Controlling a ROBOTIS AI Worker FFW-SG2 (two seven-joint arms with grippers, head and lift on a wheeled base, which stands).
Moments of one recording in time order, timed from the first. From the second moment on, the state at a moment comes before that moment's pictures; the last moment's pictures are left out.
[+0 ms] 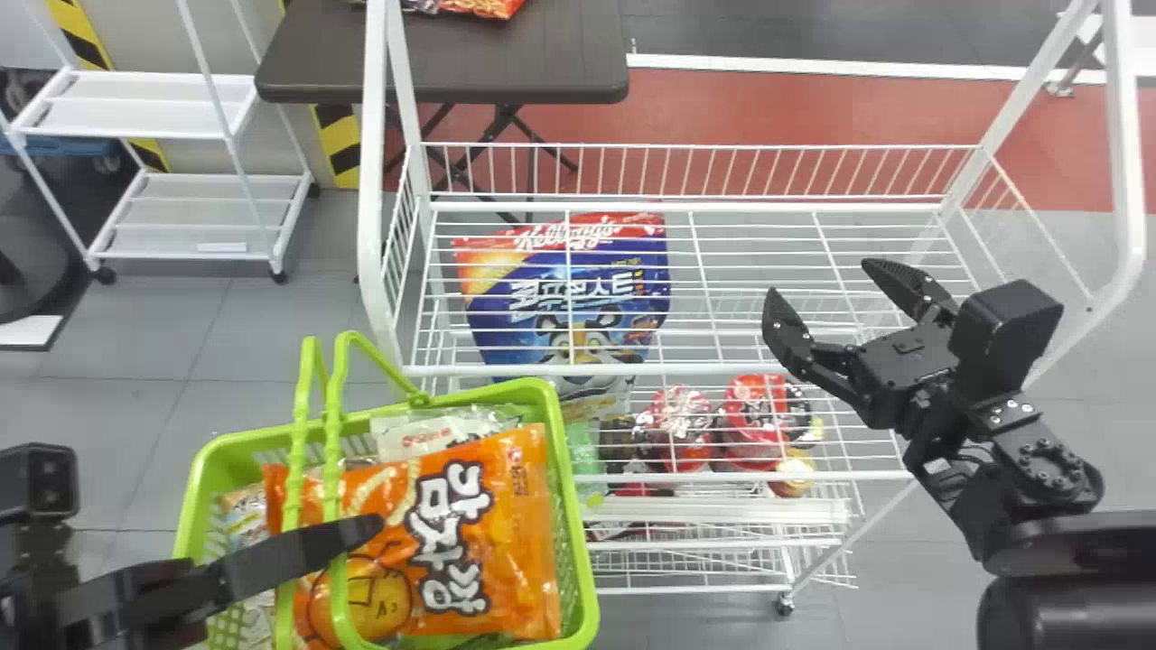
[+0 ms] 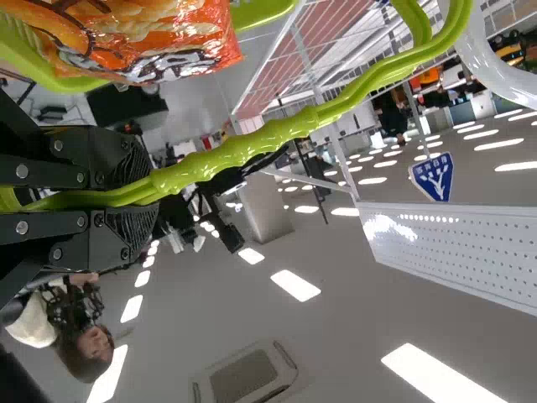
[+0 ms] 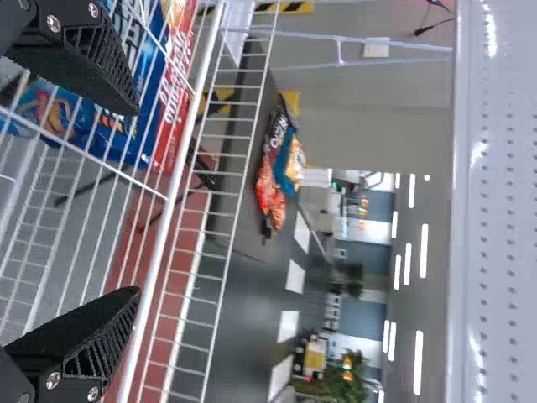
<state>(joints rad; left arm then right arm) 0.35 0.11 0.46 -1.98 0.37 1.34 -1.57 0.27 -0.17 -0.08 -1.85 -0.04 0.09 0.32</state>
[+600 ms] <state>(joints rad) 0.34 0.10 0.46 -1.98 0.36 1.34 -1.57 0.30 -0.16 -0.10 -1.83 -0.06 0.02 0.33</state>
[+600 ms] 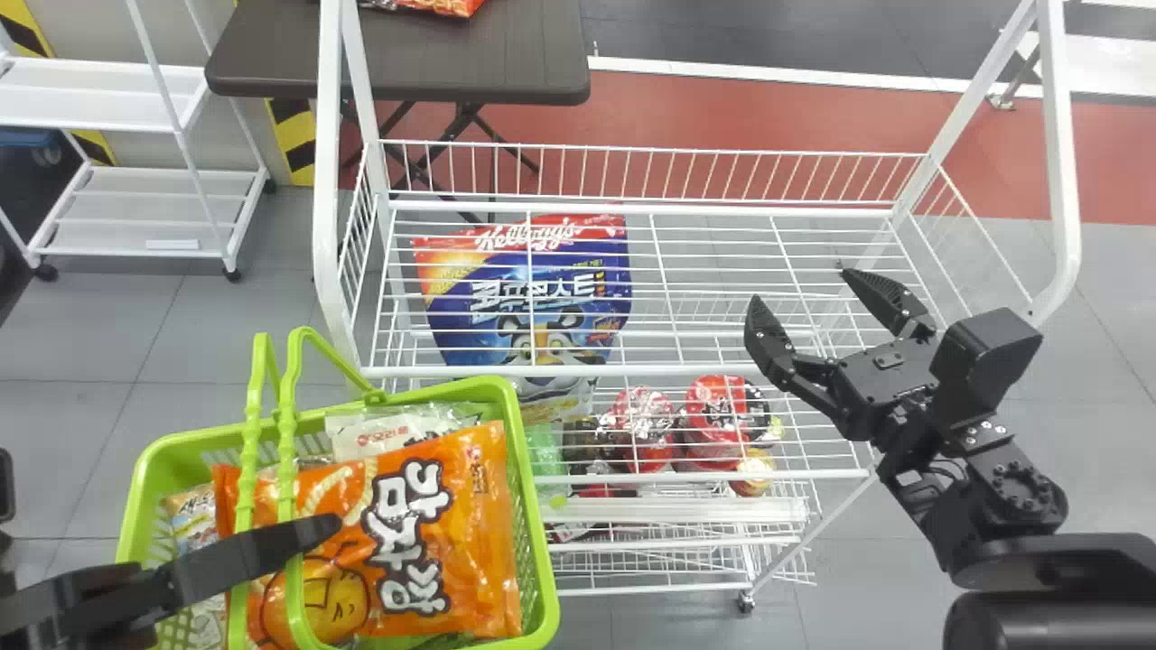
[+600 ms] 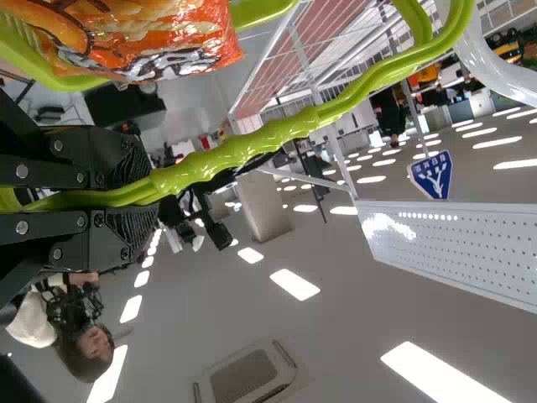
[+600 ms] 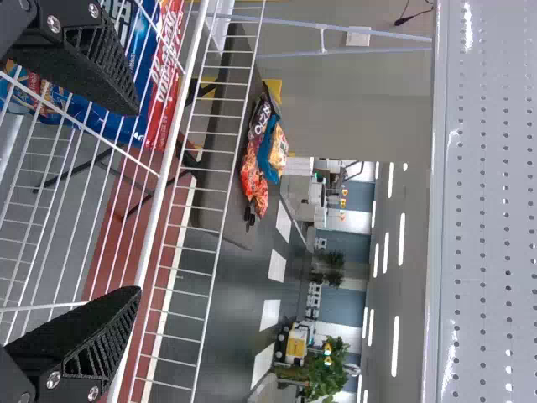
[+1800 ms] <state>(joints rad) 0.34 0.10 0.46 -1.97 0.36 1.34 -1.57 0.33 -0.16 -0.10 -1.85 -0.08 0.01 0.33</state>
